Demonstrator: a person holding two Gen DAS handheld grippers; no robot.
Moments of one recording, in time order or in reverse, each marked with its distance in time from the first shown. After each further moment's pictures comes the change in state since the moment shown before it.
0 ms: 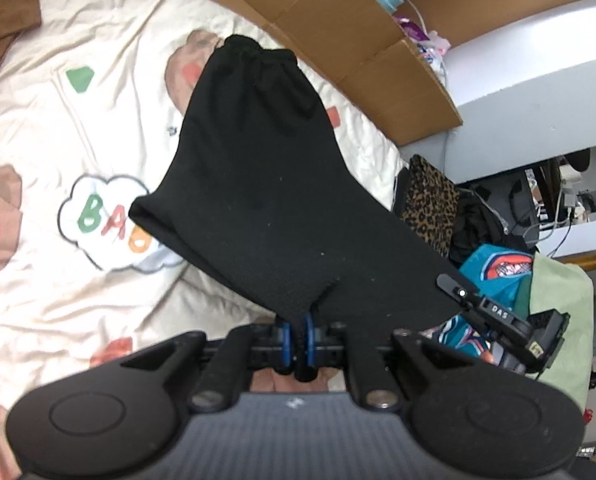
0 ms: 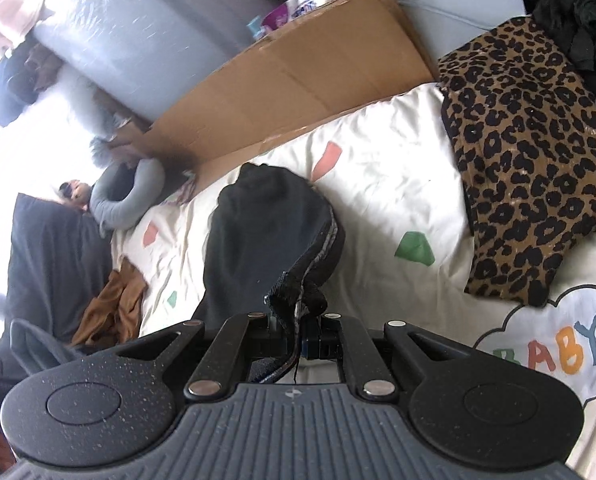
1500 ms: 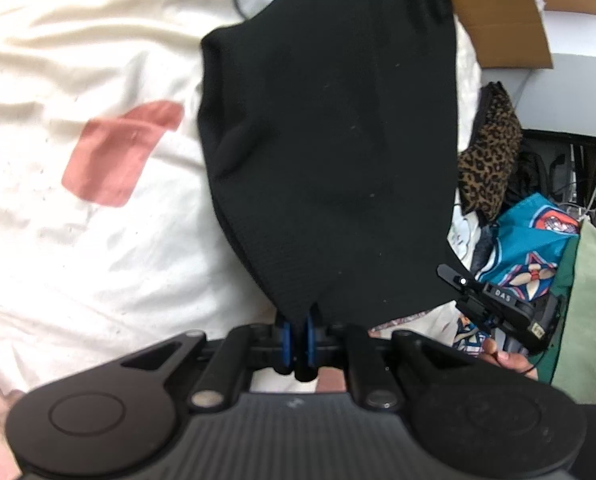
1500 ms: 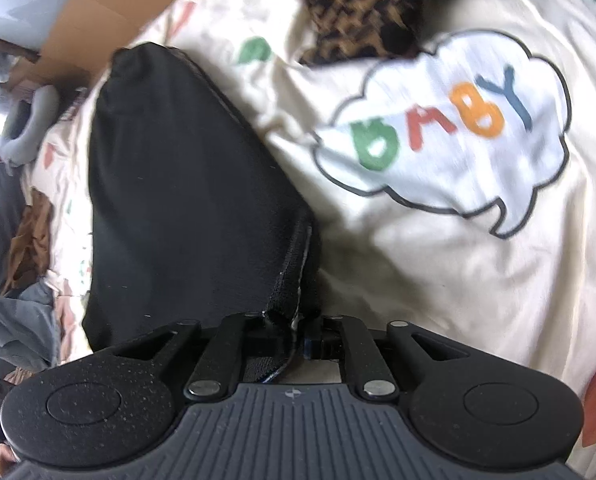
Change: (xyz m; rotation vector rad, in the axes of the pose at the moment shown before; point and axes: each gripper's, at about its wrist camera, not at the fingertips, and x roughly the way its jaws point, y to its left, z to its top) left arm 0.134 0.121 -0.119 -0.214 0.218 -0.077; right arm 0.044 -0.117 -0.116 0.157 0.294 -0.207
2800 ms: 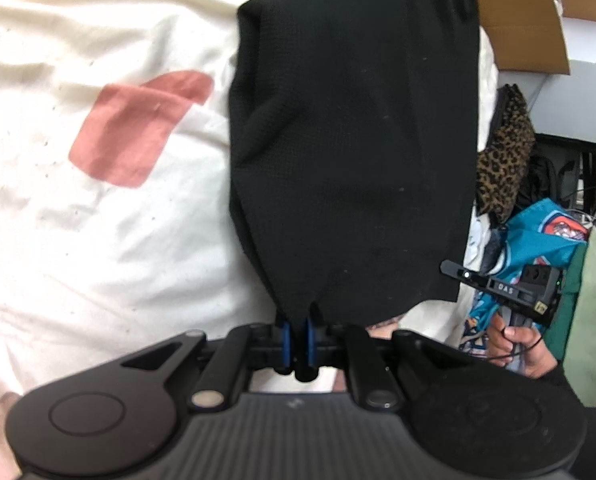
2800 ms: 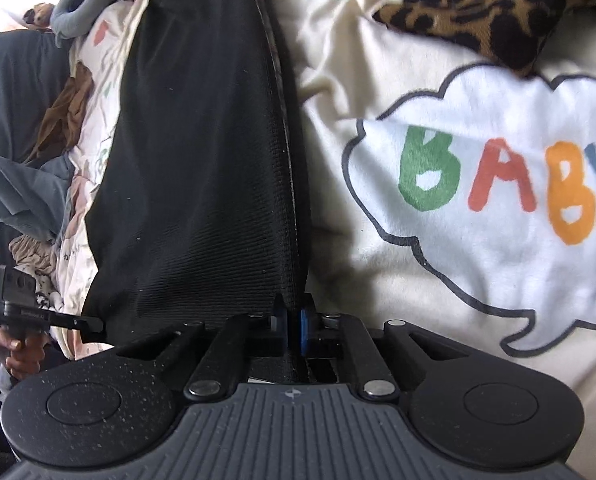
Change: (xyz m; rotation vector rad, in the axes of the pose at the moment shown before) left arm 0.000 0.015 -0.004 -0.035 0.017 -0.028; right arm 0.019 -0.008 0.054 -0.333 0.277 0.130
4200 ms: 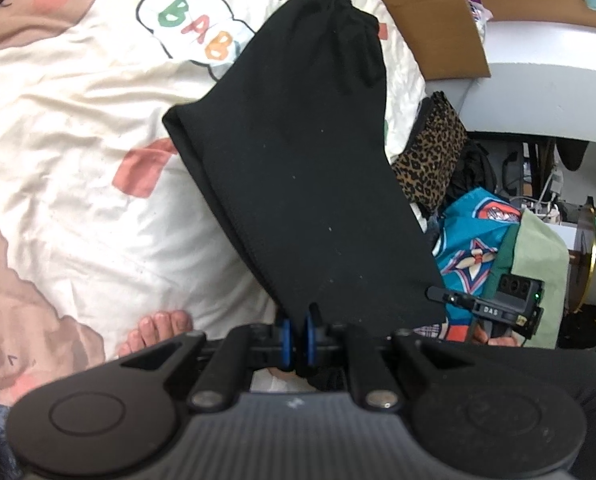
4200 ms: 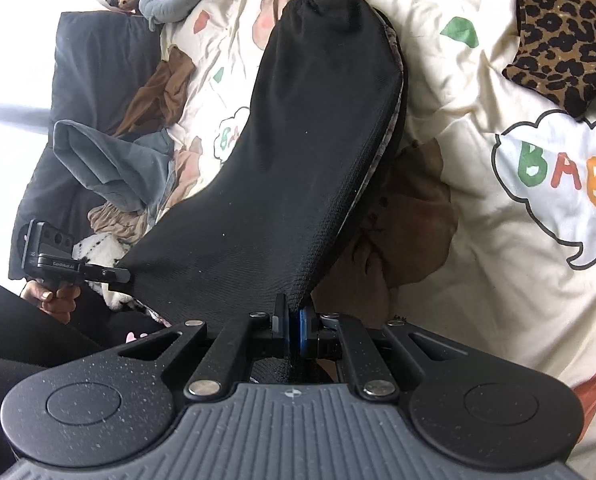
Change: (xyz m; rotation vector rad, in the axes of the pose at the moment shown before) left arm -0.127 -0.039 -0.015 0.076 -0.036 -0.040; right arm -0.097 0.120 -0.036 -0.060 0.023 0.146
